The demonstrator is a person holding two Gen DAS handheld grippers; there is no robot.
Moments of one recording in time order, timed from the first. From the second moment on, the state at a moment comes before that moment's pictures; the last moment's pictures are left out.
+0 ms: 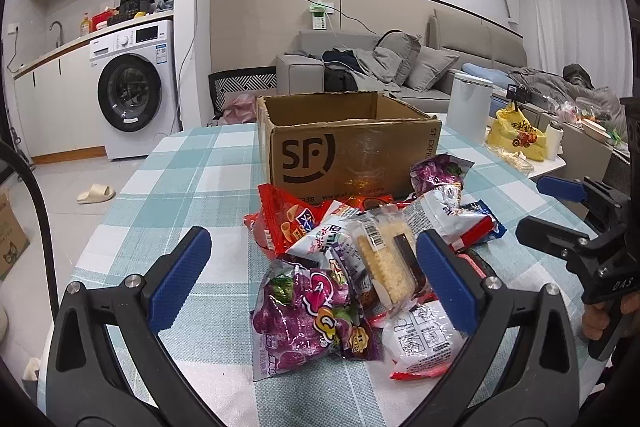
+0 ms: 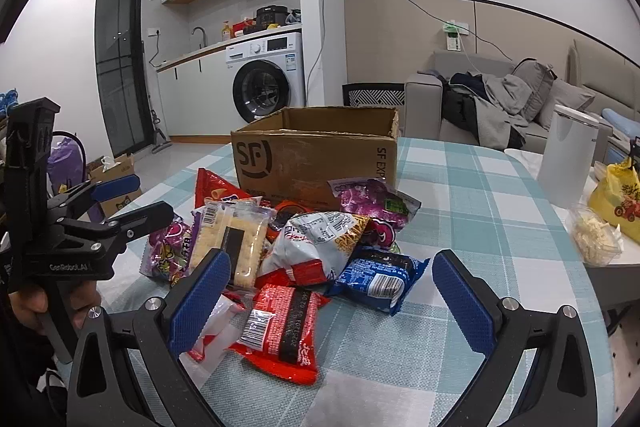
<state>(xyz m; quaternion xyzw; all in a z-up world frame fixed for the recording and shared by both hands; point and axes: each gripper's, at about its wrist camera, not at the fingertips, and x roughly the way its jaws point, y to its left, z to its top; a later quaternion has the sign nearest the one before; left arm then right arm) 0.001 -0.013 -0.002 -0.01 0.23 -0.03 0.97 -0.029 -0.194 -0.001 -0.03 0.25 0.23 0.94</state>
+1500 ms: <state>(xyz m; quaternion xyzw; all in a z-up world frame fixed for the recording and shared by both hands) 0.040 0.004 -0.042 -0.02 0.39 -0.04 0.92 0.004 -0.164 -0.051 -0.02 0.44 0.27 0.86</state>
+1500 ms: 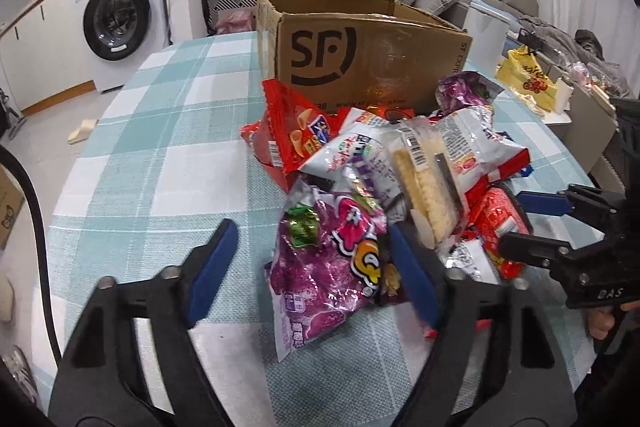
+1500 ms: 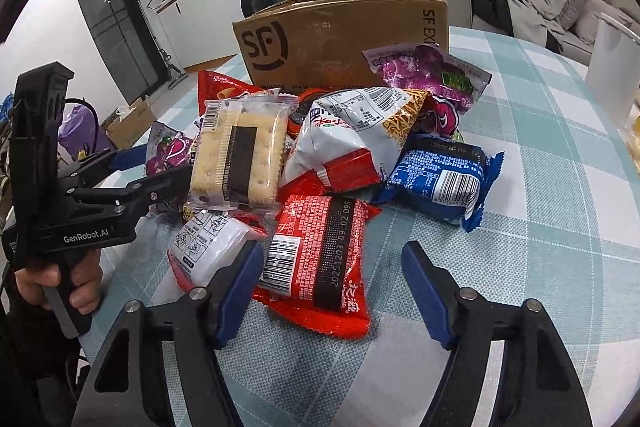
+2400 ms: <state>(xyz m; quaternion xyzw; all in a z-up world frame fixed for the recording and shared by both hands) 0.012 0.000 -0.002 -0.03 0.33 -0.08 0.94 -0.025 -0.180 -0.025 -0.01 0.39 0.31 0.87</state>
